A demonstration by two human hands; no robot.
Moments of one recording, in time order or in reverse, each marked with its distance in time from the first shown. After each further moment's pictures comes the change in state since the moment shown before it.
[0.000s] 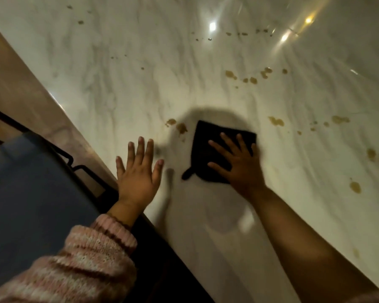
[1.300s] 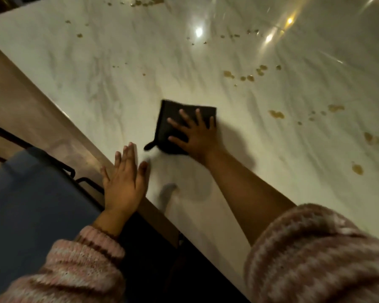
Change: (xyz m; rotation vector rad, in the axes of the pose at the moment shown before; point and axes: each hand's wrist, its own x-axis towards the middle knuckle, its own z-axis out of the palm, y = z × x) left_hand -0.009 -0.049 -0.030 -0.187 0.032 -0.018; right_hand 0.089 -0.098 0.010 -0.053 -0.097 -0.037
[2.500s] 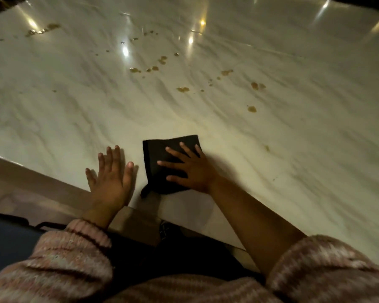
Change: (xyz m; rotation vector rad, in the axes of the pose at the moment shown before) left_hand -0.067 0.077 0.039 0.195 -0.155 0.305; right_hand -0.240 0.065 0.027 0.126 0.035 0.051
